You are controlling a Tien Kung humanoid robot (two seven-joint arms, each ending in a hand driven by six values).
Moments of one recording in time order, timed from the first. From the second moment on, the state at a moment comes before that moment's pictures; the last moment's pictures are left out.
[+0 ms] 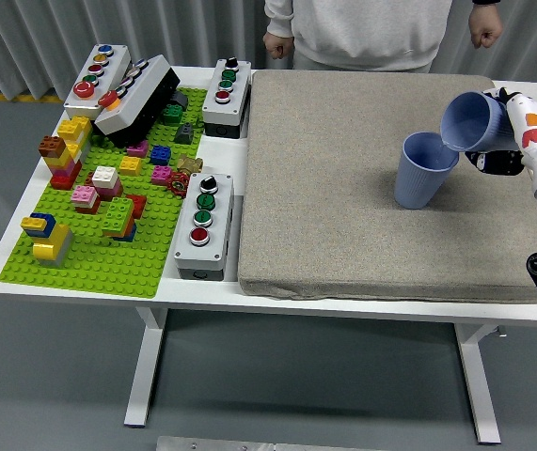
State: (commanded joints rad) left arm -0.10 0.14 -0.30 -0.19 -0.08 -0.07 0.17; right arm 0.50 -0.24 1.19 1.20 -2.06 -0.24 -0.13
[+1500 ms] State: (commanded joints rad) left arm -0.11 0.14 -0.30 -0.19 -0.09 -0.07 0.17; right arm 0.56 -0.34 1.05 1.21 -2.05 -0.24 -0.12
